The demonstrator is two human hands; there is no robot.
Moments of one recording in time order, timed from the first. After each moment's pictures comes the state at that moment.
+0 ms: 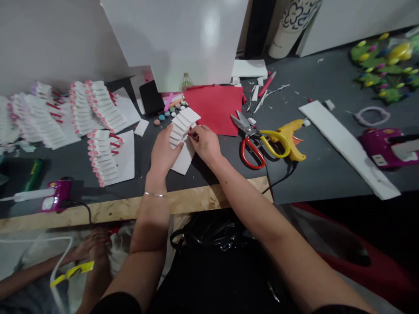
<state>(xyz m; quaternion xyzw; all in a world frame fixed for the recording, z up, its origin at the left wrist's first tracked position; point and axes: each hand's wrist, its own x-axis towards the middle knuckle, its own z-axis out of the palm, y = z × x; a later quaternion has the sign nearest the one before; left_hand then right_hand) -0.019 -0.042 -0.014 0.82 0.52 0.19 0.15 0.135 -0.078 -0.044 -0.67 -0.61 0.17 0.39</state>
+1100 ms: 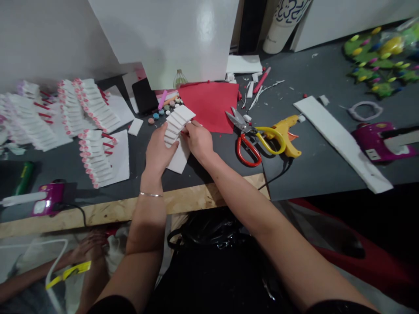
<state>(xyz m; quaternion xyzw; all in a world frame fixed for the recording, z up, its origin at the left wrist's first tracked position) -0.017 -0.043 -0.011 0.81 0.53 0.19 0.16 0.130 -0.073 -0.033 -0.70 -0.63 0.15 0.31</state>
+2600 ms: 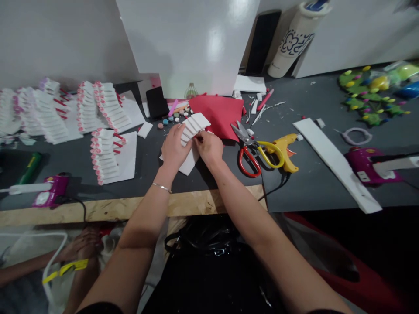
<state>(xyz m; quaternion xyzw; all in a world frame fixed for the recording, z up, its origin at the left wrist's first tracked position) 0.010 -0.038 -0.021 0.81 0.51 0.24 0.13 0.142 -0.076 -0.035 -0.74 -0.58 0.14 0.31</state>
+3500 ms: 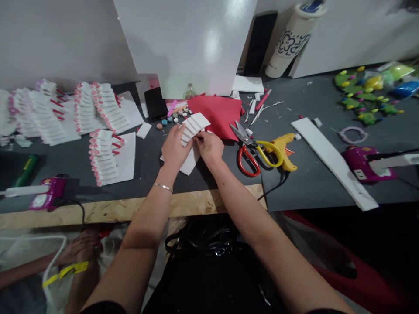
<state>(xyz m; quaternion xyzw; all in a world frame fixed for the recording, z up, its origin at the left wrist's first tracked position) 0.013 -0.039 -0.023 0.81 0.52 0.25 0.13 0.144 -0.077 -0.036 -0.75 -0.57 0.14 0.31</state>
